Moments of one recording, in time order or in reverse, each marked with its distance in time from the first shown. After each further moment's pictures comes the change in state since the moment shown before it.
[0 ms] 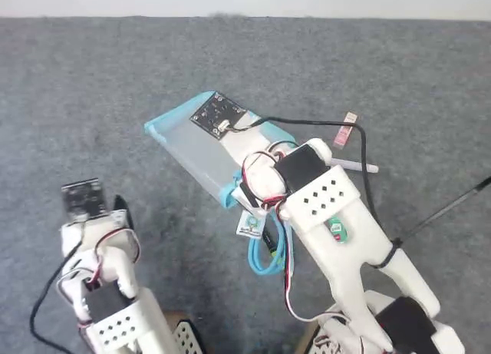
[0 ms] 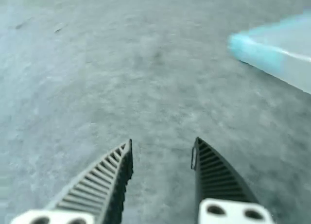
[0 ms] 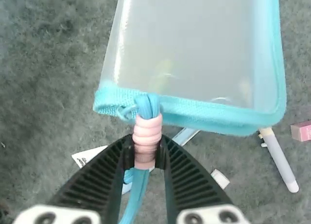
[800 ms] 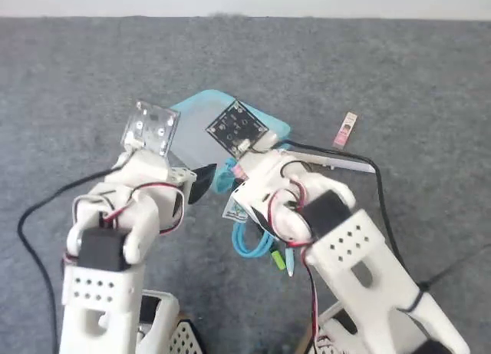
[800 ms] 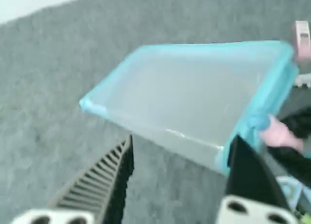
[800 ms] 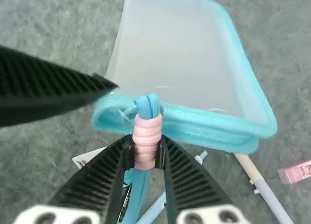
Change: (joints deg) left arm 34.5 42.3 -47.9 11.3 4.4; right arm -0.7 -18.6 22.1 -23.6 -2.8
